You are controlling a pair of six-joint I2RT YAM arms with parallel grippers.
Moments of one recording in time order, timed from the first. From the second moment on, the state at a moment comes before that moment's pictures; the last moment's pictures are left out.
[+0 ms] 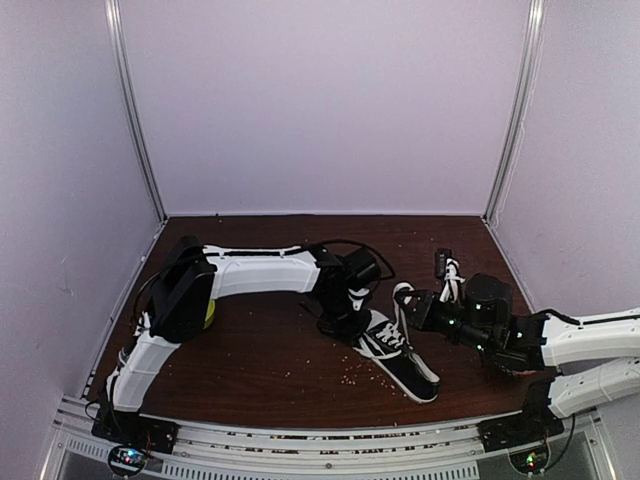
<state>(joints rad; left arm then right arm) -1.04 2.39 1.97 -0.88 0.20 -0.58 0.95 1.04 0.42 0.37 0.24 0.78</state>
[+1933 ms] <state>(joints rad) -0.95 1.92 1.21 0.02 0.33 -0.54 0.98 1.06 0.23 0.03 0.27 1.19</state>
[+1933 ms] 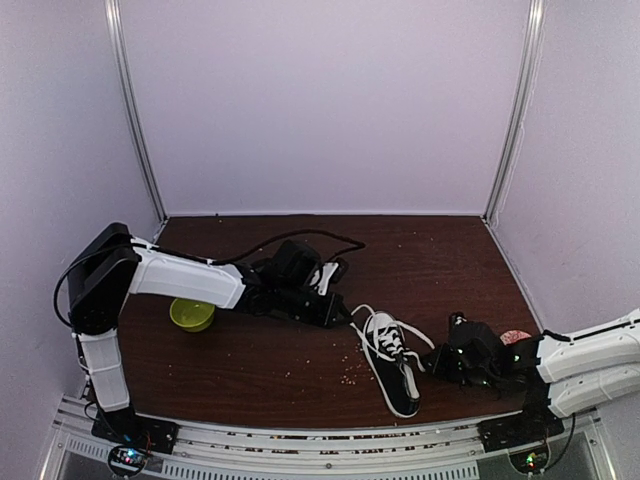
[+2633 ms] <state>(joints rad) -0.89 1.82 1.09 0.10 0.36 -0.57 0.74 0.92 0.48 -0.39 0.29 0.78</state>
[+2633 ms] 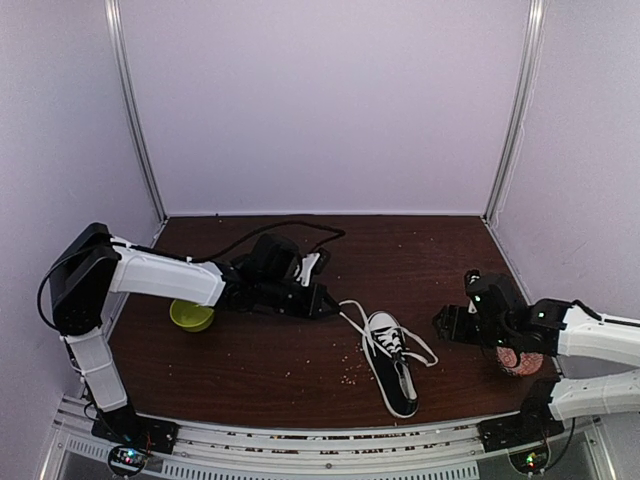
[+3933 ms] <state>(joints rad) -0.88 1.80 1.09 0.16 0.48 -0.57 0.56 1.38 0.53 0.02 -0.32 0.36</state>
